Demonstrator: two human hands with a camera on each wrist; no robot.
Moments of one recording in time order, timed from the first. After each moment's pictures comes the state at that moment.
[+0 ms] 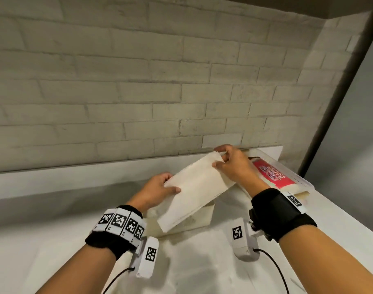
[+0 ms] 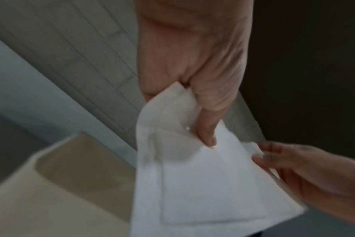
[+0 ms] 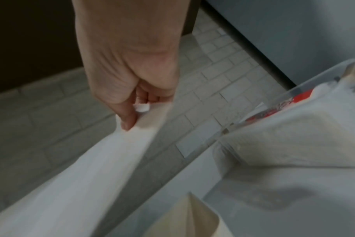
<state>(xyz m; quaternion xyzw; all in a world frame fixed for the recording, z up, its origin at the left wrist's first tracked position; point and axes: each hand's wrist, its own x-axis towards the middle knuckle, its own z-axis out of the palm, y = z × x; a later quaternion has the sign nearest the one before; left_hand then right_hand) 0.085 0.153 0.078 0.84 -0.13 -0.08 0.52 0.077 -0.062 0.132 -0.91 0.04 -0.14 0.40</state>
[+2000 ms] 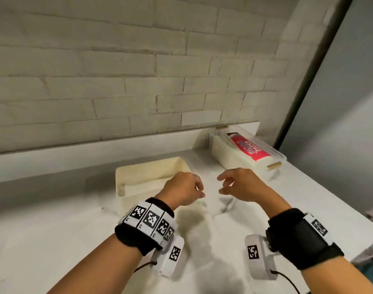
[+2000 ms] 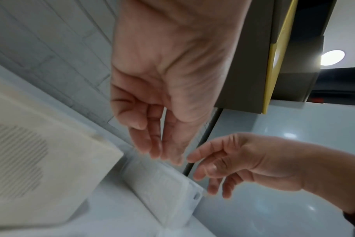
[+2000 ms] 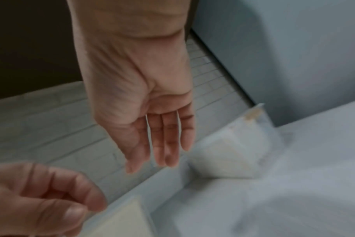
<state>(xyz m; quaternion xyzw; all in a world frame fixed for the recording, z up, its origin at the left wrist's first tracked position) 0.039 0.056 0.062 0.94 -0.24 -0.11 0.23 -0.009 -0.111 0.085 -0.97 0.07 0.05 0.22</state>
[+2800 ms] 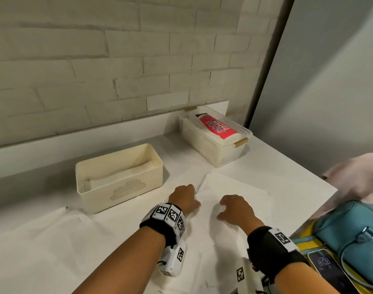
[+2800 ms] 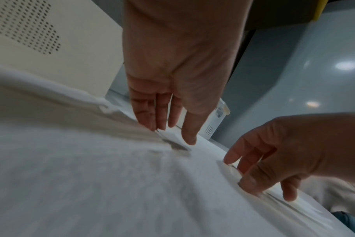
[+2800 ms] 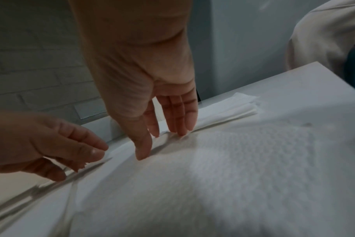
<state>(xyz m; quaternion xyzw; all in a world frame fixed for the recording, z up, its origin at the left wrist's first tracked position) 0.022 -0.027 -0.040 0.93 -0.25 -0.20 0.18 -0.073 -0.162 -0.037 -0.94 0.26 0.12 0.17</state>
